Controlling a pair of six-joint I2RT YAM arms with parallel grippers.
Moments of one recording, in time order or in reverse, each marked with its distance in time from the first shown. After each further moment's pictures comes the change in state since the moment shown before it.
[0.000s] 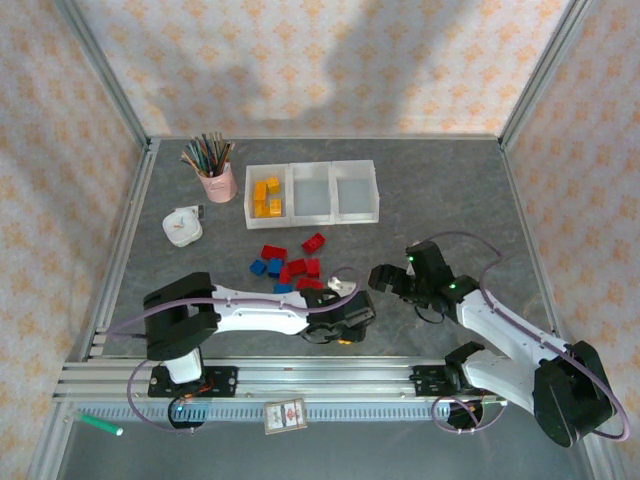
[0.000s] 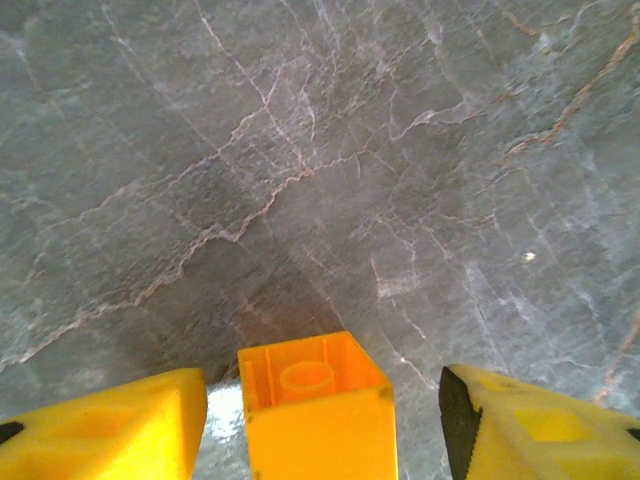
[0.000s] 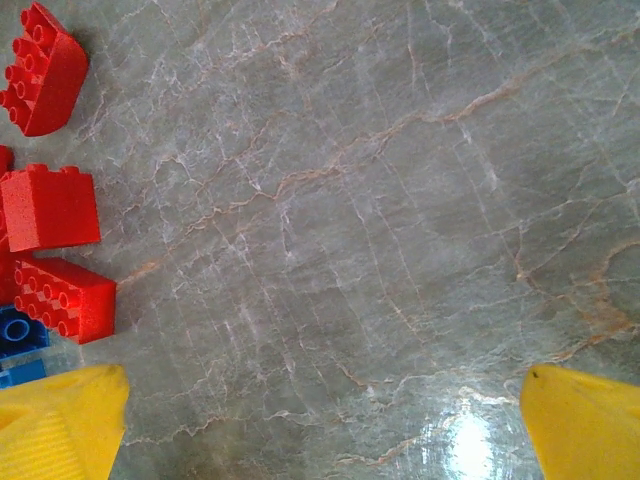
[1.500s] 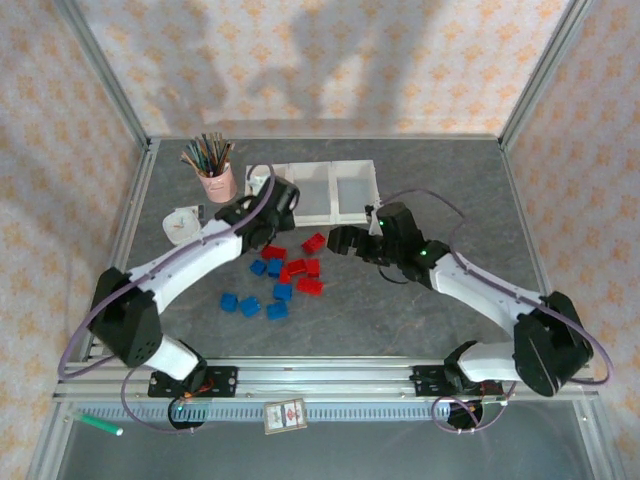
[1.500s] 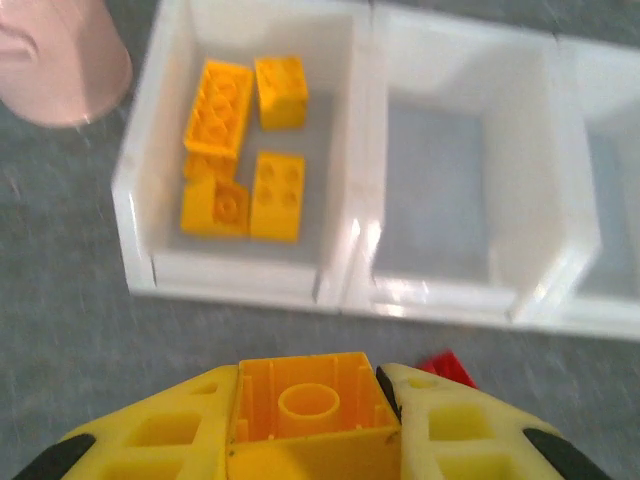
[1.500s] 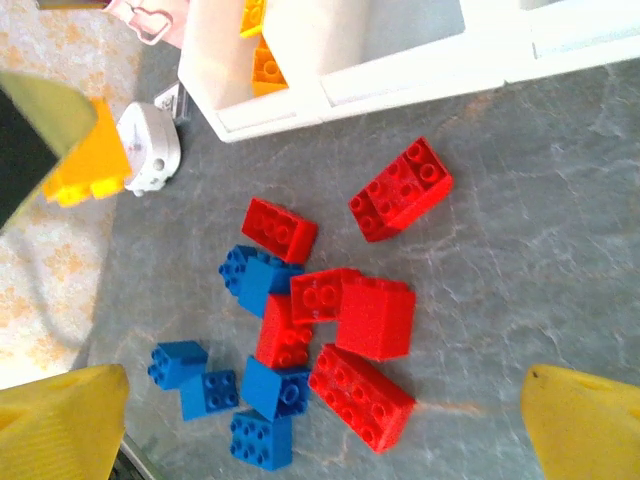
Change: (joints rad) left arm 0.689 -0.201 0.196 -0.085 -0.254 0.417; right arm 0.136 0.311 0.341 0.271 -0.110 0.023
